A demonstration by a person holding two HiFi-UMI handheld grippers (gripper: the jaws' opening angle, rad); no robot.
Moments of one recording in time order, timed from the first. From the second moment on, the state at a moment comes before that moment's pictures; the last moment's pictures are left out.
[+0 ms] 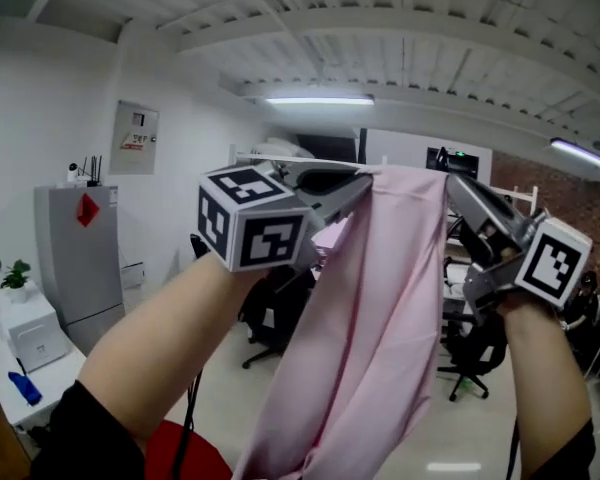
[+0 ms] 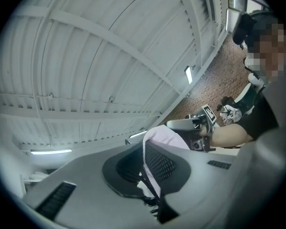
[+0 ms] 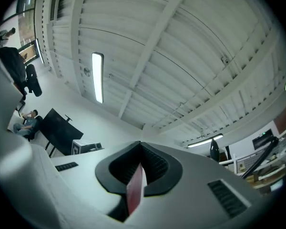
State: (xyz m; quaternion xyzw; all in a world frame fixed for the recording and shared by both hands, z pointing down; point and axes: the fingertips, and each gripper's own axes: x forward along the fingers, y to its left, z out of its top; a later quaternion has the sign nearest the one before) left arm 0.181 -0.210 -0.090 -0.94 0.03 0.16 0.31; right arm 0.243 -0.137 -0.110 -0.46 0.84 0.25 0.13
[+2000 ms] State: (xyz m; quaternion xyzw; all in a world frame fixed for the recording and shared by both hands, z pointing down) left arm 0.150 -0.252 0.023 -0.94 0.16 0.26 0.15; right arm 0.381 -0.113 -0.084 -0.53 0.76 0.31 0.22
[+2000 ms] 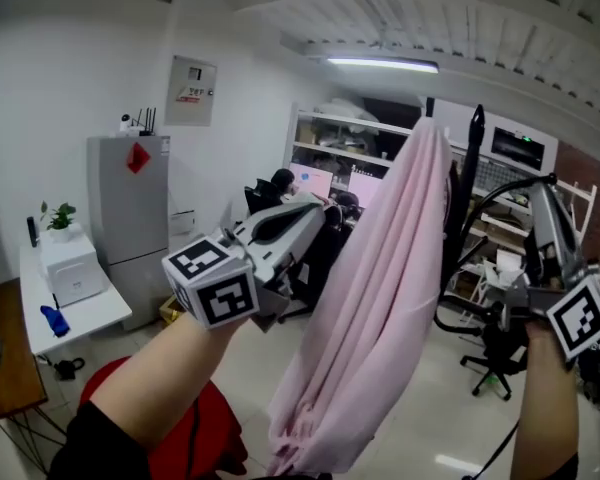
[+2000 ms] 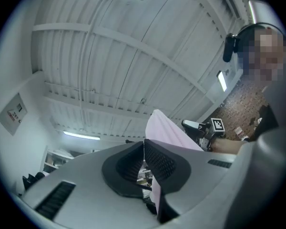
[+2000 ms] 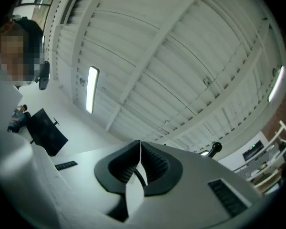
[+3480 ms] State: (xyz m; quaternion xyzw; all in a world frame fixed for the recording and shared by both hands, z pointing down) left arm -0.147 -0.128 0.617 -0.85 0.47 -0.02 -0.21; right arm -0.035 -0.205 0.610 -0.16 0.94 -0.27 -0.09
